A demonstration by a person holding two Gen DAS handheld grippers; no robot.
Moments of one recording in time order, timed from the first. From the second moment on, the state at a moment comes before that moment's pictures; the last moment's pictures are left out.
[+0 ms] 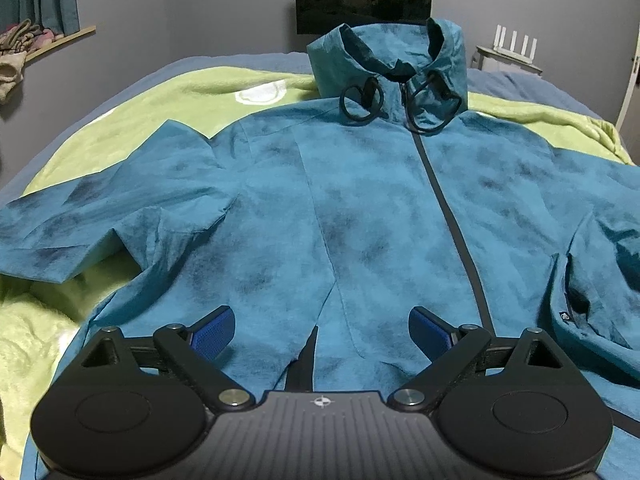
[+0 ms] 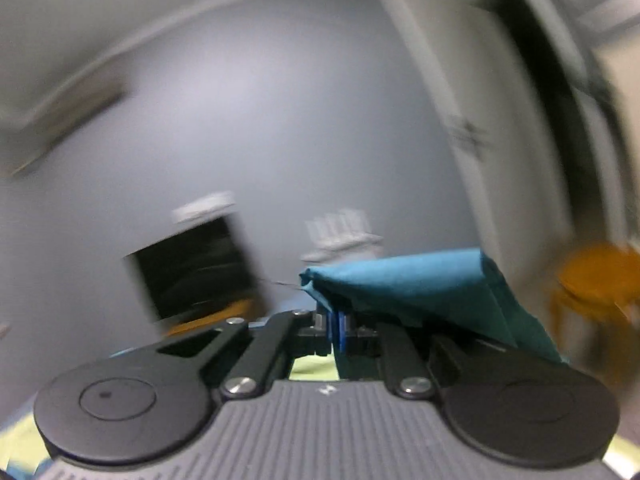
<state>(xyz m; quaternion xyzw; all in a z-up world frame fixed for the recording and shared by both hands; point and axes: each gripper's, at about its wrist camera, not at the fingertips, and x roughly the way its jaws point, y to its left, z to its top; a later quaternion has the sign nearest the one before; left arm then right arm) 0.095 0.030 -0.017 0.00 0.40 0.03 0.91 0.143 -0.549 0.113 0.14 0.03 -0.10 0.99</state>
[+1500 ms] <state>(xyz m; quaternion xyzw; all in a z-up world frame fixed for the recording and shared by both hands) 0.169 -0.048 -0.015 0.09 0.41 -0.09 0.90 0.135 -0.389 -0.052 0.23 0.31 -0.01 0.92</state>
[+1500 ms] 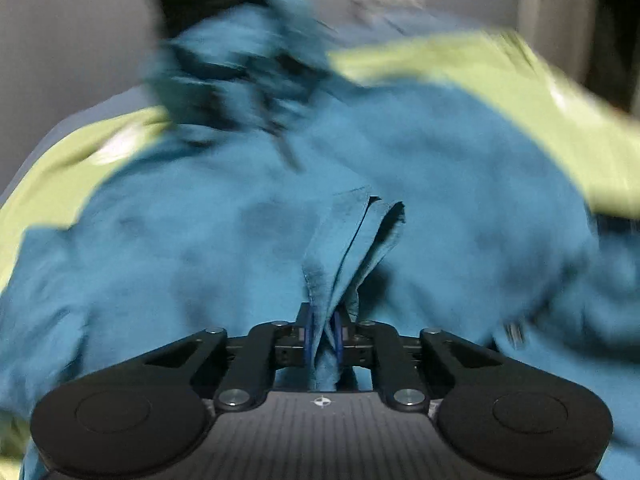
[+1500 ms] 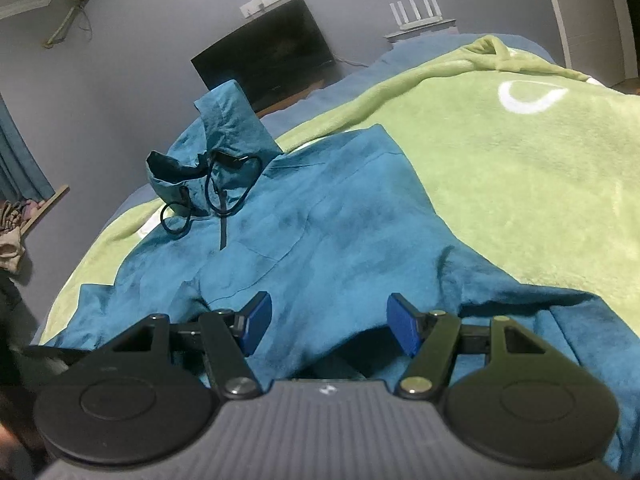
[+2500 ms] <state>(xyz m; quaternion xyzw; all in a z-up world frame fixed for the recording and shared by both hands) 0.156 0.059 -0.057 0.02 0.46 0.06 0.89 0.130 -0.349 -0.050 0.10 0.29 0.00 0.95</state>
